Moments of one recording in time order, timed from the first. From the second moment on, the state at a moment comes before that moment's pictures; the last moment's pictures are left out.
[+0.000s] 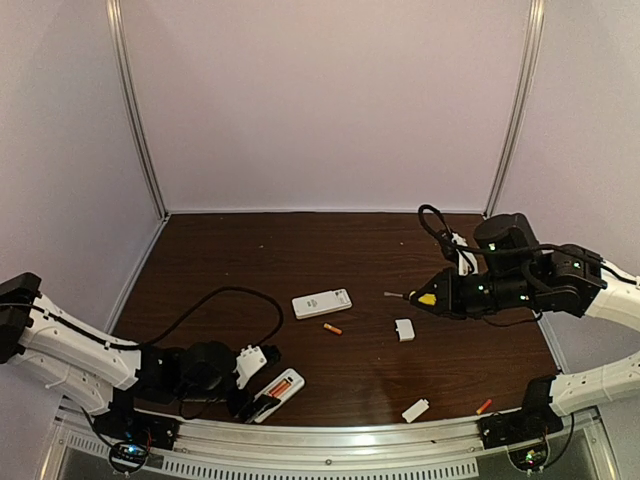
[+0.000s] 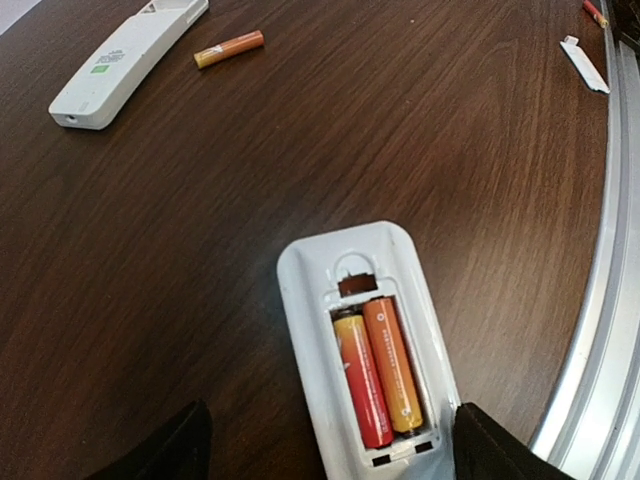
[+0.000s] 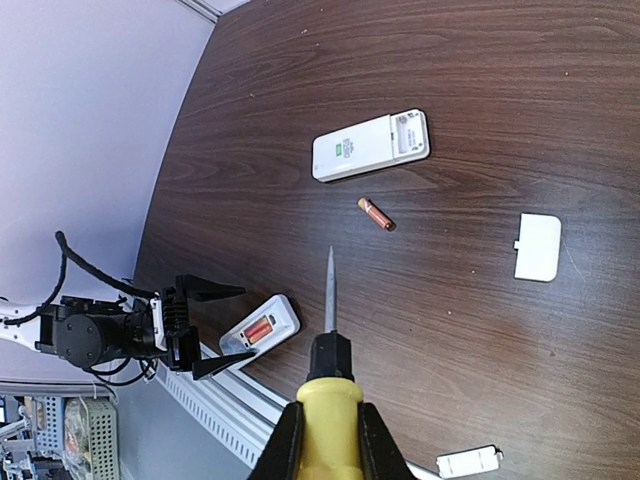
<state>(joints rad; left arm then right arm) -1.27 1.26 0.30 0.19 -0.18 -0.18 0.97 0.97 0.97 -0.67 0.01 0.88</state>
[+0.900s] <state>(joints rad) -1.31 1.49 0.41 0.33 -0.14 0.00 0.96 0.85 0.91 -0.73 0.01 0.92</state>
